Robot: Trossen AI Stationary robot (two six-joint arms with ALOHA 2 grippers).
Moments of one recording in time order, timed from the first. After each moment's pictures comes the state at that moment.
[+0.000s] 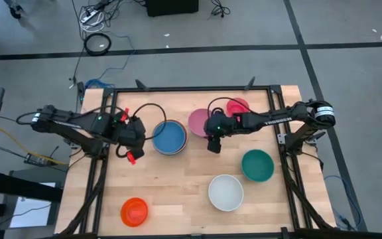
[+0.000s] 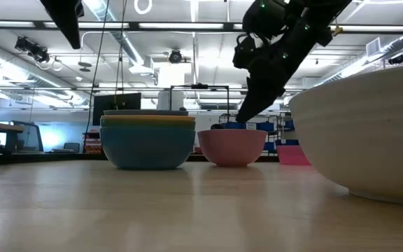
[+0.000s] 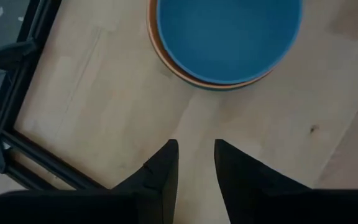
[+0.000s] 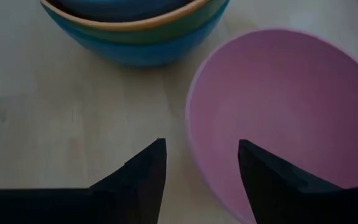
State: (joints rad) left arm -0.23 1.24 1.32 -1.46 -0.38 -0.64; right arm -0.09 1.57 0.97 -0.27 0.14 0.07
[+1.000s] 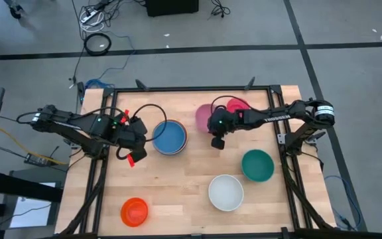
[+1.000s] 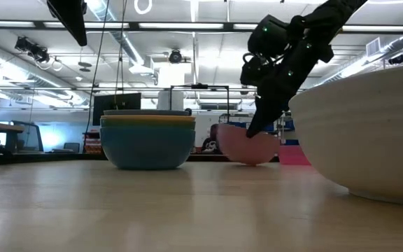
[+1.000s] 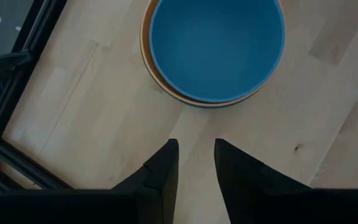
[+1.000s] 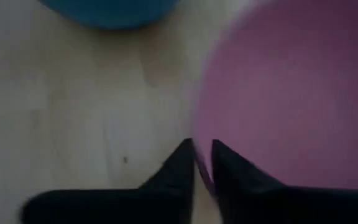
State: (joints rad) left arm -0.26 1.24 1.32 -1.41 -0.42 -0.69; right arm -0.19 1.57 0.88 -0.22 0.04 0.00
